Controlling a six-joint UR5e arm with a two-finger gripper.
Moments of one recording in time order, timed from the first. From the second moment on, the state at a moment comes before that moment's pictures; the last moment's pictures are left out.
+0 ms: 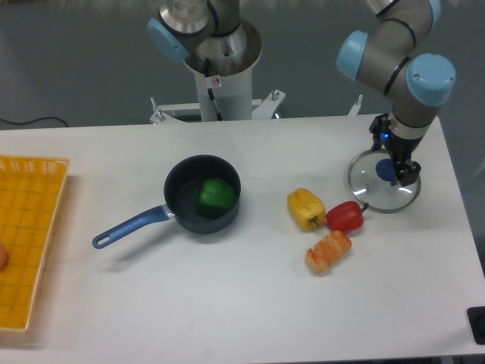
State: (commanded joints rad) arm 2.95 -1.96 -1.72 -1.01 1.59 2.22
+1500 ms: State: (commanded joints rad) arm 2.99 -2.00 -1.75 -0.99 1.59 2.27
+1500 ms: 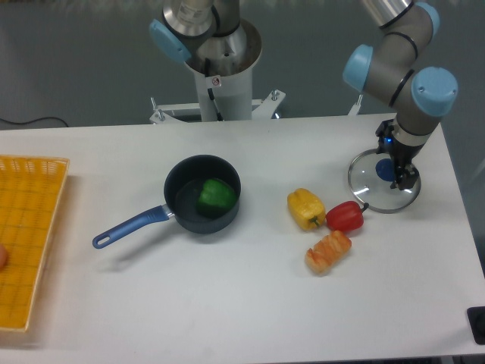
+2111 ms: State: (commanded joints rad) arm 2.99 -2.02 -1.75 -0.98 1.59 2.26
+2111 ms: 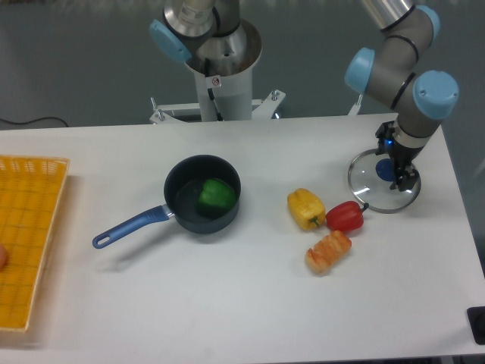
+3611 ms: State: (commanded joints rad) arm 3.00 -2.02 -1.75 -0.98 1.59 2.25
